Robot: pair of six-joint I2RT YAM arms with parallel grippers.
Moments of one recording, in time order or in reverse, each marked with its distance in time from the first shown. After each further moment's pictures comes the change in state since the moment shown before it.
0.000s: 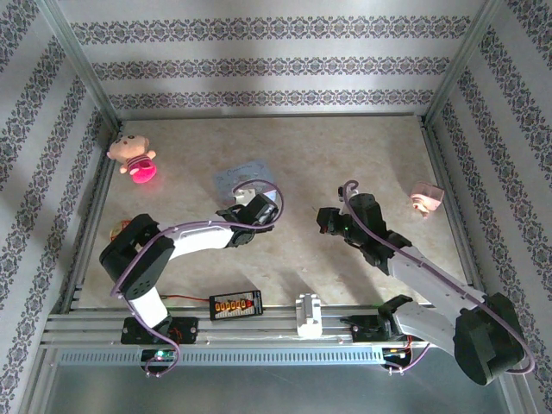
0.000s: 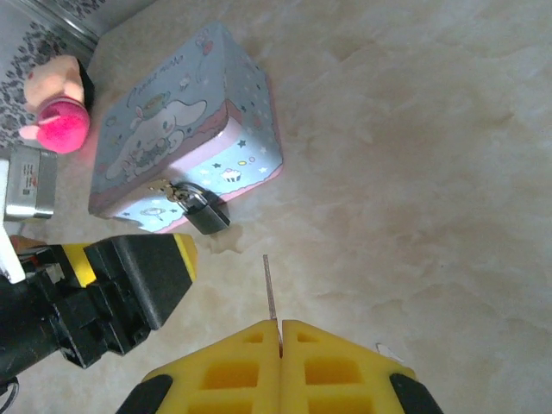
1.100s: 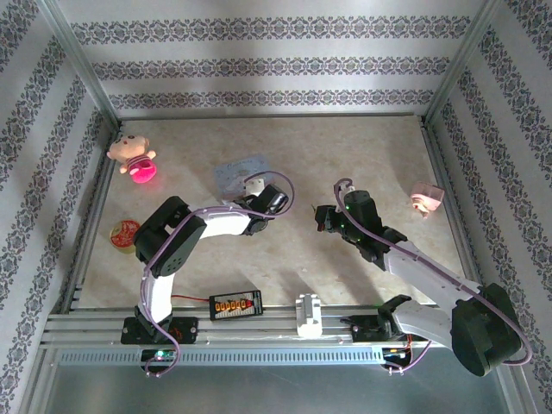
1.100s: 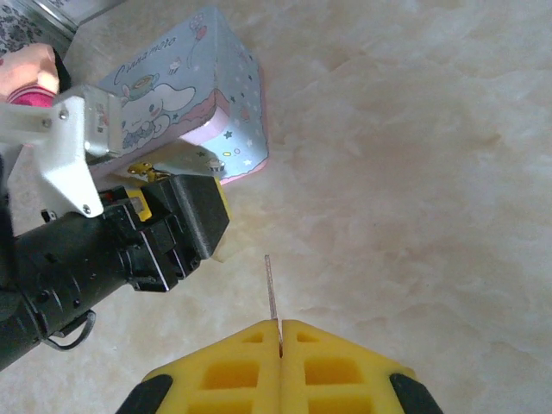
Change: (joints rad) left arm 0.057 0.248 0.176 0.105 -0.077 0.062; right arm 0.016 0.052 0.040 -0.003 0.047 -0.049
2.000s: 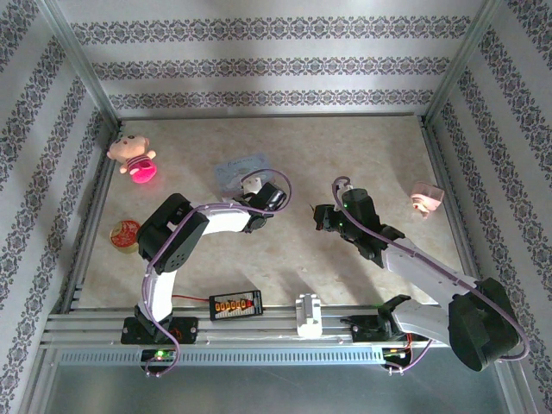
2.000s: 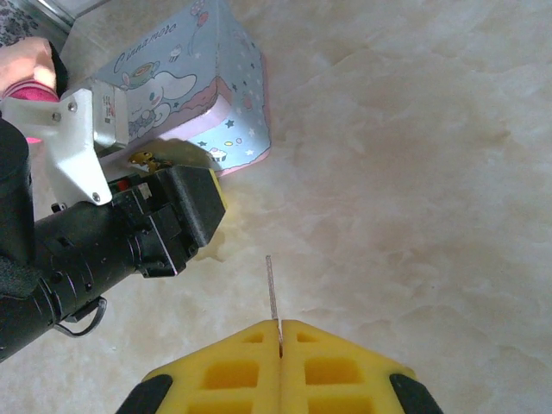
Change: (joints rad) left arm 0.024 0.031 0.023 -0.004 0.011 -0.039; right arm -0.001 0.033 0.013 0.005 -0.011 0.000
